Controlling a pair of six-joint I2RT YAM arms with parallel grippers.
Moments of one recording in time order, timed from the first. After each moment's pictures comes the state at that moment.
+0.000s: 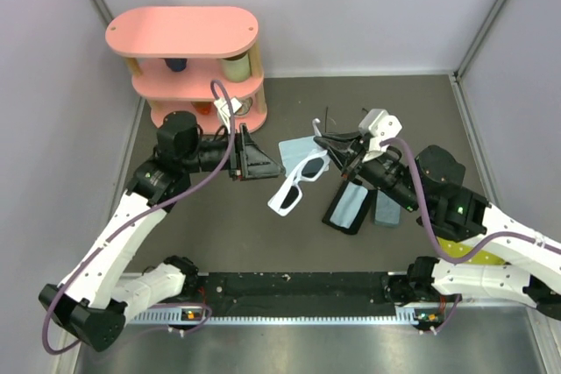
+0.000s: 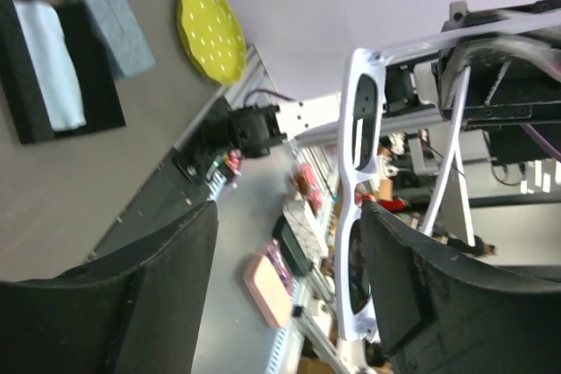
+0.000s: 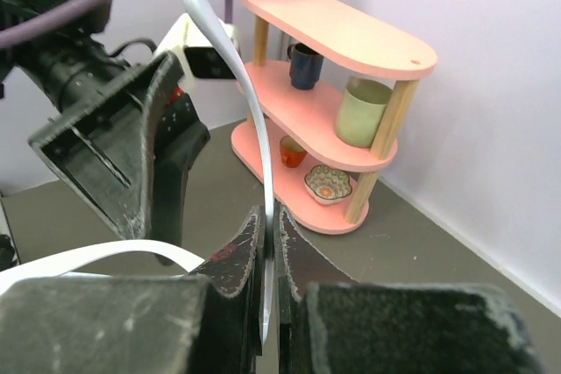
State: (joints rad) left arm -0.47 0.99 1.12 -0.37 0.87 -0.89; right arm 1.13 0.88 1.12 -0.05 0.23 -0.18
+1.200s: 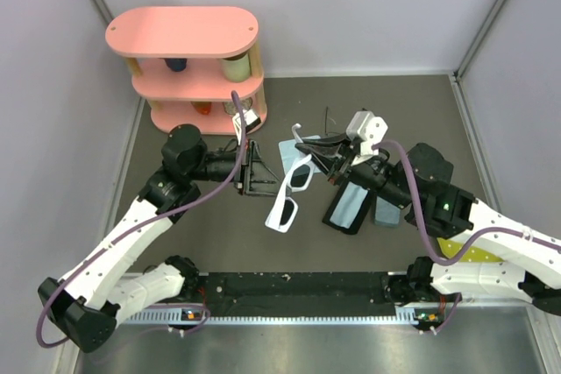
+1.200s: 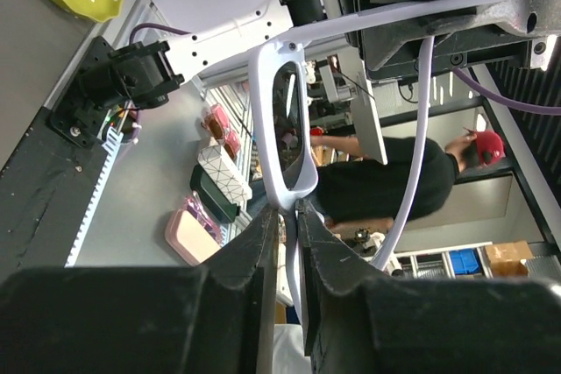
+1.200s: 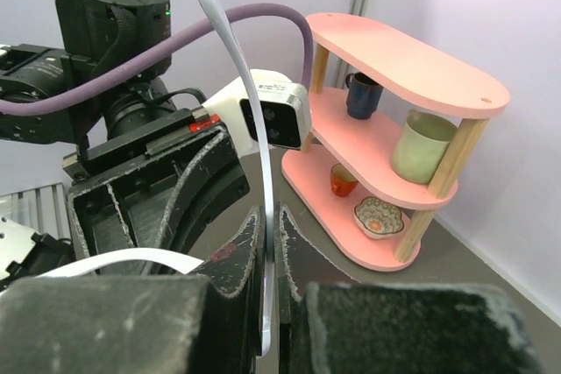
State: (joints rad) left arm -0.58 0.95 0.97 -0.02 1.05 -1.21; right arm 1.14 0.94 1.12 0.04 0.09 -0.15
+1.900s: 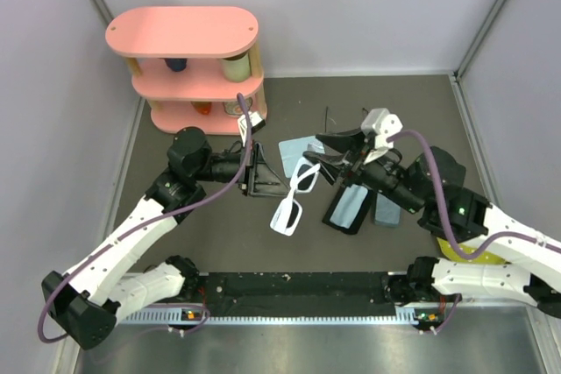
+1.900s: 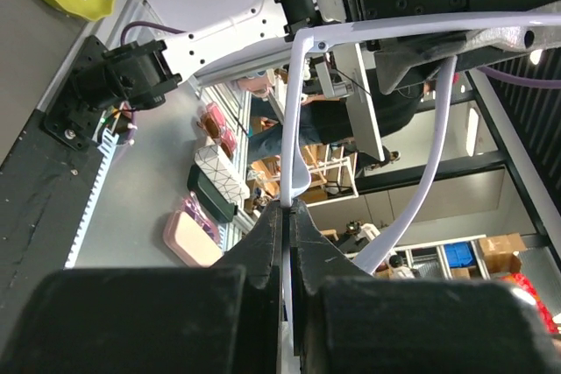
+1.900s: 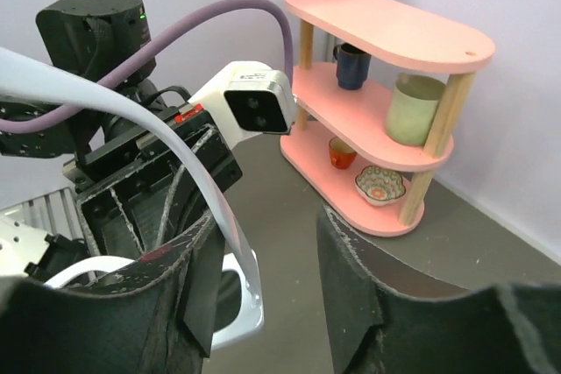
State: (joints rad) left arm -0.60 0.97 0.92 0.09 1.05 -1.27; right arm 1.15 0.90 1.12 -0.03 0.16 -0.07
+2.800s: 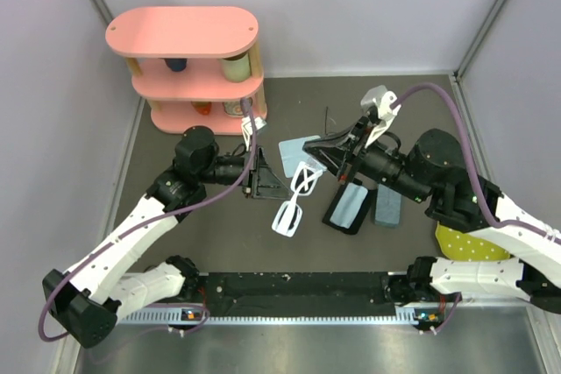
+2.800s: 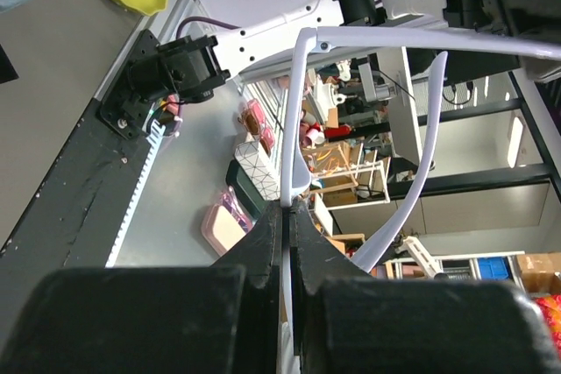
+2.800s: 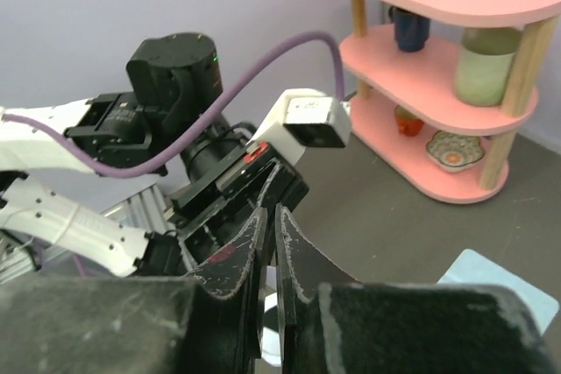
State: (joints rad) left arm -0.60 0.98 0.93 -0.09 1.01 -1.08; right arm 1.15 0.97 1.35 -0.28 0.13 0.17
